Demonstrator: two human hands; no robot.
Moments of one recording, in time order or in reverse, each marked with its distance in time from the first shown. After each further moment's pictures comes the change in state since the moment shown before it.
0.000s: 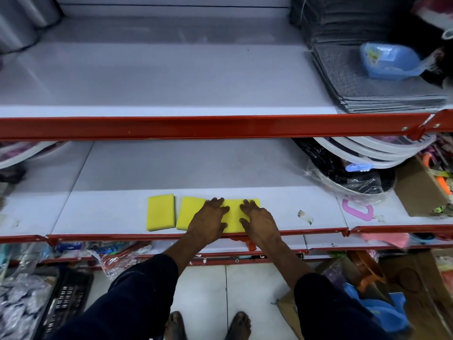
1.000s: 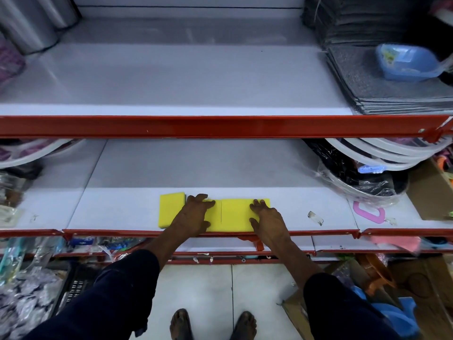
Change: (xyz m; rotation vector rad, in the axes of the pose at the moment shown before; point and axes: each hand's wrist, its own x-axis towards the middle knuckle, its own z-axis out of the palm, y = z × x) left_hand -0.017 -0.066 -0.013 -0.075 -0.059 -0.134; right_hand 0.002 0.000 0.006 0.011 0.017 0.033
